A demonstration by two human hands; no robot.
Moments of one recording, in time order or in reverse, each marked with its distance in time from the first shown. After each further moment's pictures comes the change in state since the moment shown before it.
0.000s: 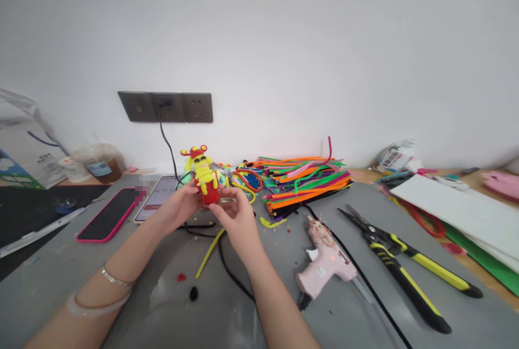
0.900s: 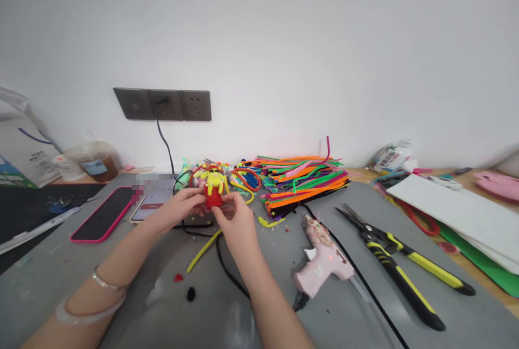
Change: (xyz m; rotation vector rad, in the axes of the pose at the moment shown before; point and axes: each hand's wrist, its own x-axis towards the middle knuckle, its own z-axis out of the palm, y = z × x) left_hand 0.001 -0.004 -0.009 0.410 0.100 -0.159; right_hand -0.002 0.012 -0.005 -0.301 0.075 0.001
